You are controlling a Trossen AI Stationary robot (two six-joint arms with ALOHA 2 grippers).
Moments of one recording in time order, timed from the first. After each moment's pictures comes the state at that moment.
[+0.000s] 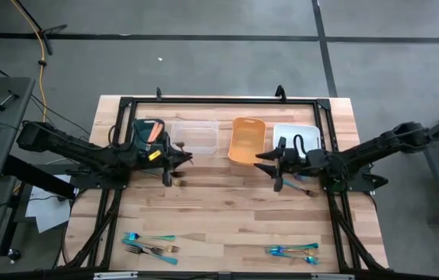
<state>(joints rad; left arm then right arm) -0.14 0.96 0.29 0.76 -0.28 0.00 0.22 1.04 0.36 0.71 0.37 0.07</state>
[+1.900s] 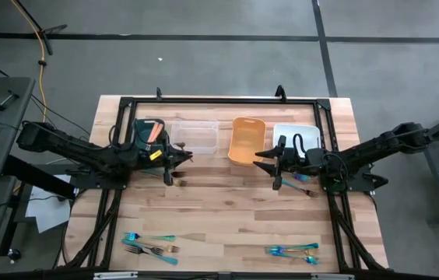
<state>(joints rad) -0.14 0.96 0.29 0.74 -0.30 0.05 0.20 1.06 0.36 0.72 0.36 0.03</state>
